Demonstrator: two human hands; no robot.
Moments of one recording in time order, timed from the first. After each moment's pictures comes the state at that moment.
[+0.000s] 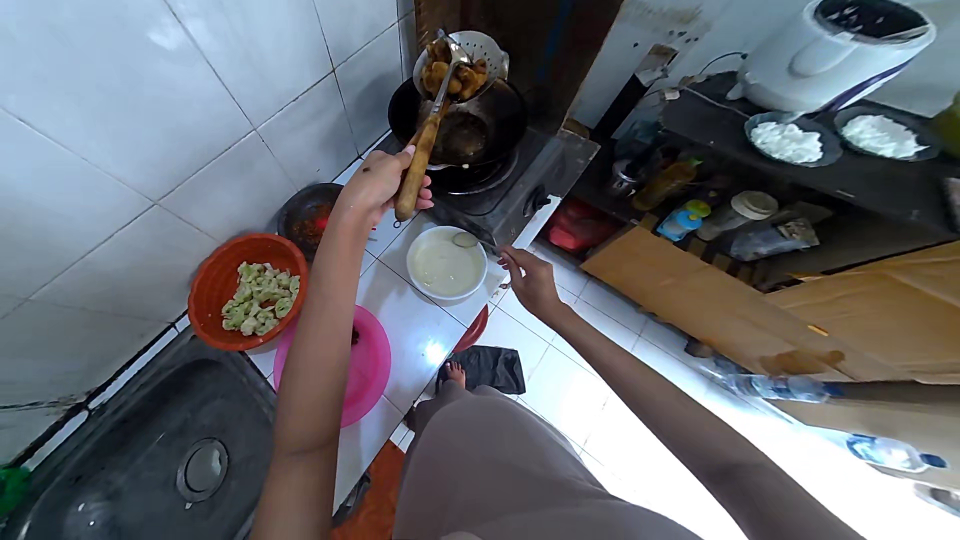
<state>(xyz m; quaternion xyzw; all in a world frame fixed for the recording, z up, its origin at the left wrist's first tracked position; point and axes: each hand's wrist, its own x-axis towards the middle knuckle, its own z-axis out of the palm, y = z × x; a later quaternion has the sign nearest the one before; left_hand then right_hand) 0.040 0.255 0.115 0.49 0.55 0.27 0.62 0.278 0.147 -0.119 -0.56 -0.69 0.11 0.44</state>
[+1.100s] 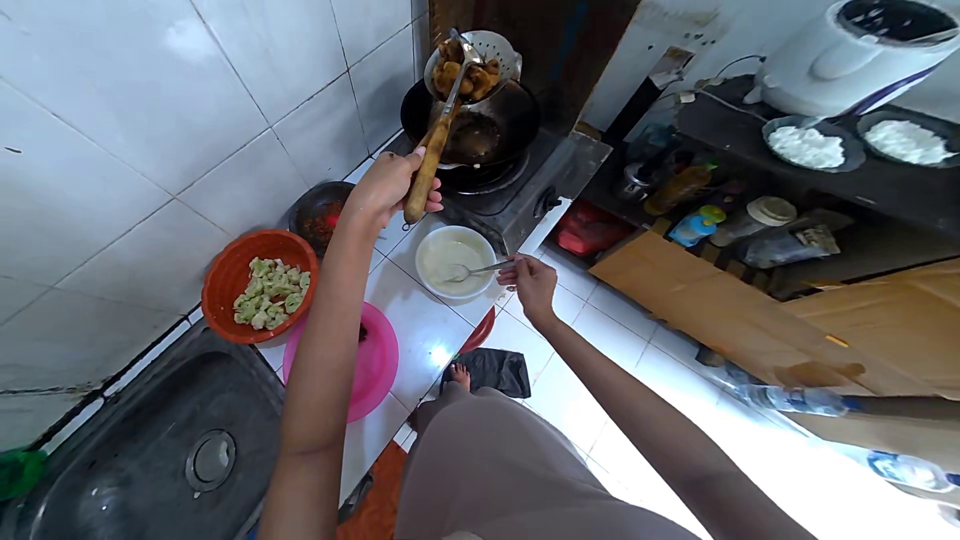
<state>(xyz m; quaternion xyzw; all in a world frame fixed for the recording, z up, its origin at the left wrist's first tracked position) 0.033 0.246 0.119 0.48 0.55 0.27 0.62 0.247 0.147 -0.115 -0.67 -0.37 0.35 0.54</state>
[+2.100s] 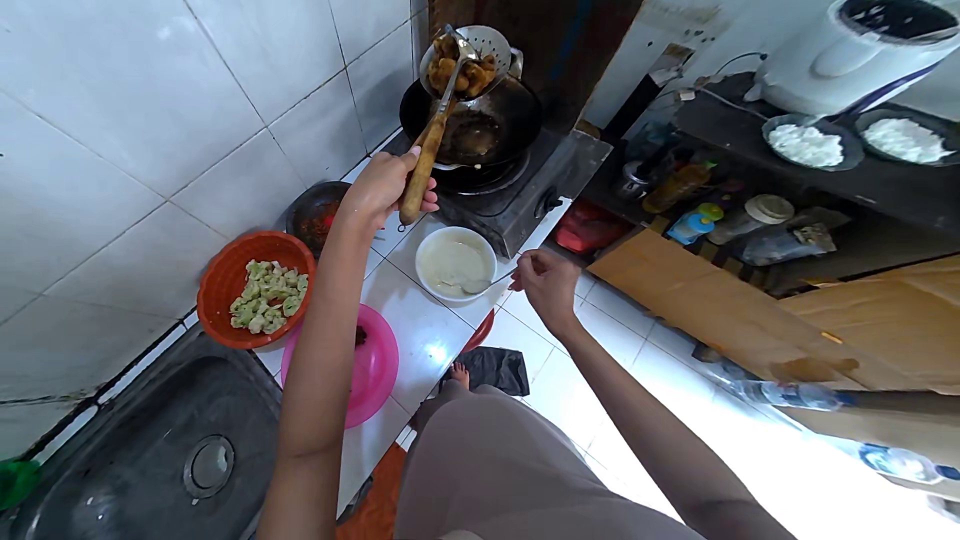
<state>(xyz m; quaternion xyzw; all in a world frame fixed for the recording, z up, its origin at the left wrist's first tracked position) 0.028 0.255 0.115 0.49 0.55 0.27 0.62 0.241 0.133 -0.063 -0.70 -0.52 0.20 0.45</state>
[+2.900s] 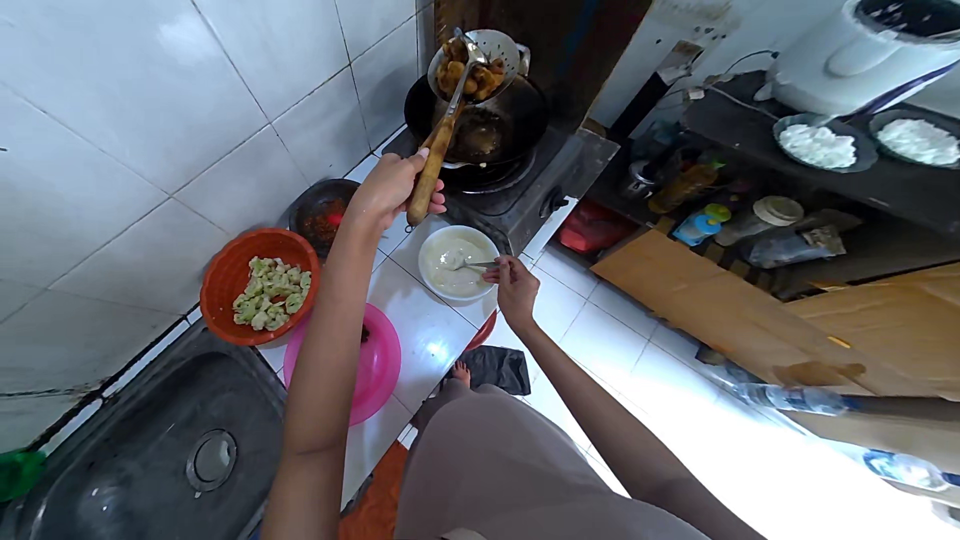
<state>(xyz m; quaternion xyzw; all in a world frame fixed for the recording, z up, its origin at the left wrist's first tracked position) 0.030 0.255 0.112 0.48 0.55 0.26 0.63 0.214 0.154 -0.141 -0.65 -0.45 0.24 0.55</state>
